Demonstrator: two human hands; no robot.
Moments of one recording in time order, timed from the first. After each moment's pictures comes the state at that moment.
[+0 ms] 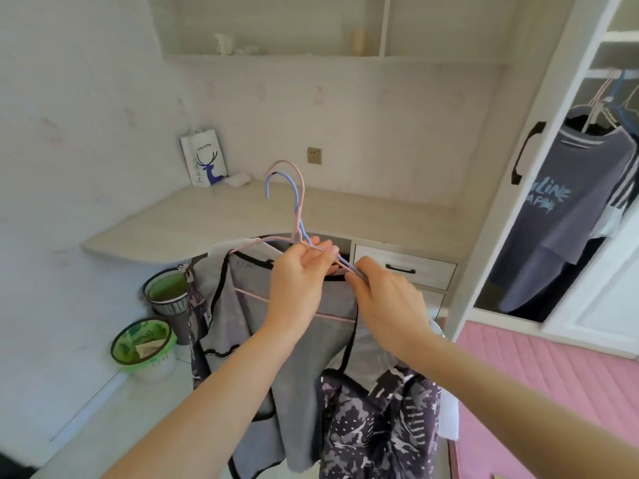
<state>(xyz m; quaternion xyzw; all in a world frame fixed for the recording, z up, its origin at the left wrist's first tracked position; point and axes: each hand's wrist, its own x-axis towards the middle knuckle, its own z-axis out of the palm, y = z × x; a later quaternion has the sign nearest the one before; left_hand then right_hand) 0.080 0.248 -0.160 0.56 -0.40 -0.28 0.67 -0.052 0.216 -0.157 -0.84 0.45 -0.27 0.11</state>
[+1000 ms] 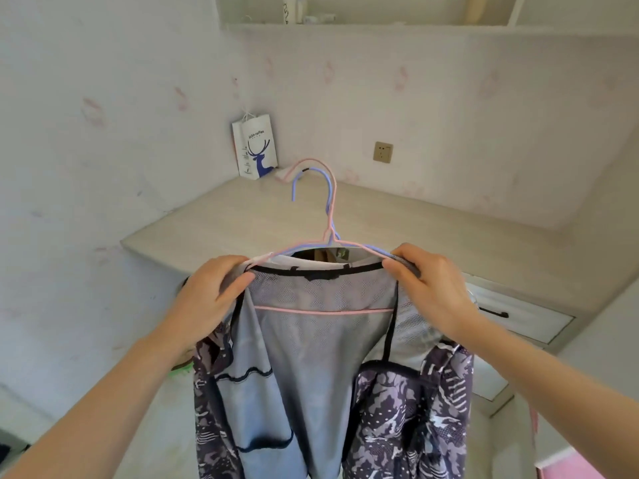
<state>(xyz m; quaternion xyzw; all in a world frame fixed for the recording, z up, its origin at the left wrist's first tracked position) 0.441 0.188 -0.219 0.75 -0.55 -0.02 0.36 0.153 0.018 -0.182 -0.87 0.34 -0.31 0.18</state>
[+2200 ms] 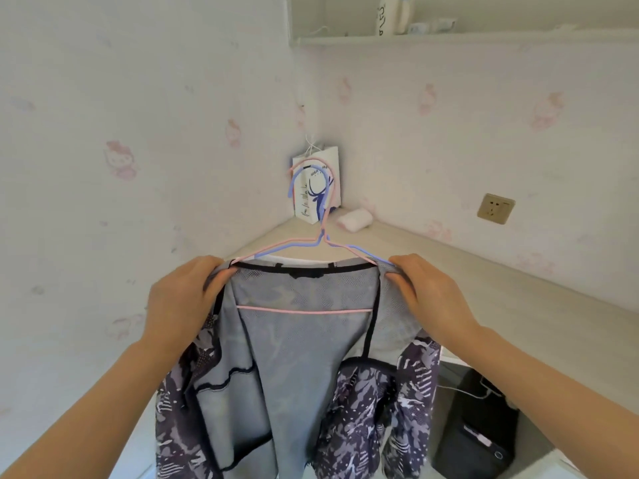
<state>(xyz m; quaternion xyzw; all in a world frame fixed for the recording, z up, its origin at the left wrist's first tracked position) 0.760 -0.006 -0.200 0.81 -0.43 0.26 0.29 0.508 -0.256 -0.201 -0.93 0.21 -0.30 0.08</state>
